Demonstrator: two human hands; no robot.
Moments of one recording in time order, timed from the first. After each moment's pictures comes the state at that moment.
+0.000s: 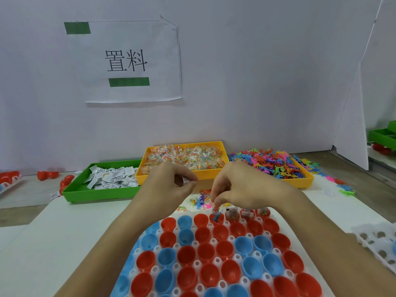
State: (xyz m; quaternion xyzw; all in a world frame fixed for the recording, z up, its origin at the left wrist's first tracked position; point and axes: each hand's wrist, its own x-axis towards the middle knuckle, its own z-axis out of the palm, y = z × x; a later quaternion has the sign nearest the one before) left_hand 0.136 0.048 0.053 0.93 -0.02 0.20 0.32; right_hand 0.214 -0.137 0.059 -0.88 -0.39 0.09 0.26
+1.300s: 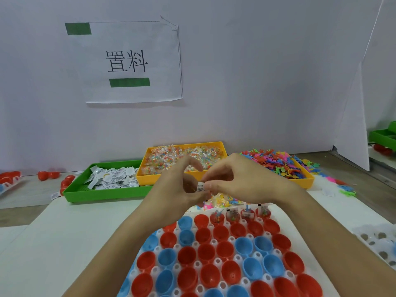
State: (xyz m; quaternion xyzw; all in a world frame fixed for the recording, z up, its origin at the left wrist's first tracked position) left_hand 0.134 0.038 0.048 0.88 -0.08 0.12 0.45; right_hand 0.213 -0.138 0.066 -0.83 -0.42 0.08 0.35
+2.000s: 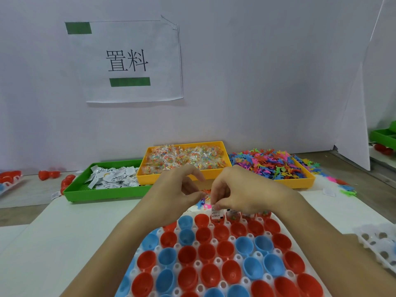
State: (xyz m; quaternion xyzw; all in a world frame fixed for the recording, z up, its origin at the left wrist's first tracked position) left_hand 0.138 0.044 0.044 0.92 -0.07 0.13 0.36; right_hand 0.217 -0.134 0.051 -0.88 -0.41 0.09 0.23
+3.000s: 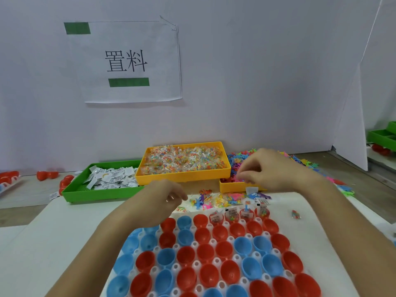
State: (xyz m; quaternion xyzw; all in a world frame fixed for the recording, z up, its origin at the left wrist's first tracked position) left_hand 0.140 0.076 0.037 0.98 -0.03 0.02 0.21; right_hand 0.251 -0.180 0.065 -0.92 -0.32 0.02 0.25
